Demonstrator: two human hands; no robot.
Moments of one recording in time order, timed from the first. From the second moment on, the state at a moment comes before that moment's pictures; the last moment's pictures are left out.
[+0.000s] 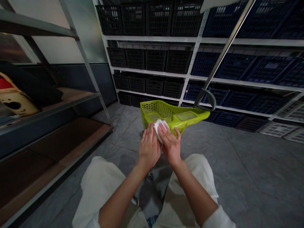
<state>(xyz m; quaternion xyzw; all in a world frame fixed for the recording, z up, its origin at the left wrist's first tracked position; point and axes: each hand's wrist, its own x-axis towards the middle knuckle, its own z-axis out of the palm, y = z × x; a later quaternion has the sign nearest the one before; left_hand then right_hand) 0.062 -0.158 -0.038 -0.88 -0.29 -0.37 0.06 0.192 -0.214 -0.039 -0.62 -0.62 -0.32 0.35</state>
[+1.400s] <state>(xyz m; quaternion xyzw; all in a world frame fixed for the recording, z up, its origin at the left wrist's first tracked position) 0.049 -0.188 0.001 -0.91 -0.26 -0.32 0.09 0.266 -0.231 -0.046 -0.67 -0.46 -0.37 0.45</state>
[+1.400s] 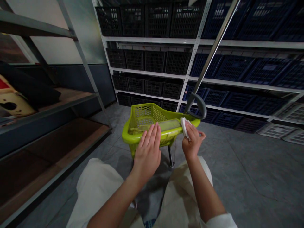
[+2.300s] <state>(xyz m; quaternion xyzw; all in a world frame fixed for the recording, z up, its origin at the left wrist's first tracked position) 0.038 -0.195 -0.018 -0.89 -0.31 -0.30 0.12 0.205 -0.236 -0.045 -0.68 -0.49 -0.36 0.42</state>
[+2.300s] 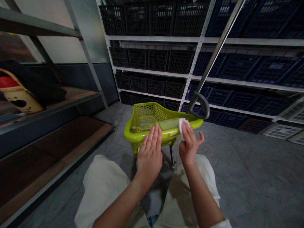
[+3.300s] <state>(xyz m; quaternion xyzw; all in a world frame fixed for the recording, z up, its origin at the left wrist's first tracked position) 0.045 -0.198 -0.021 -0.89 -0.32 -0.30 0.12 0.195 -0.241 -0.042 -0.66 -0.55 -0.32 0.40</state>
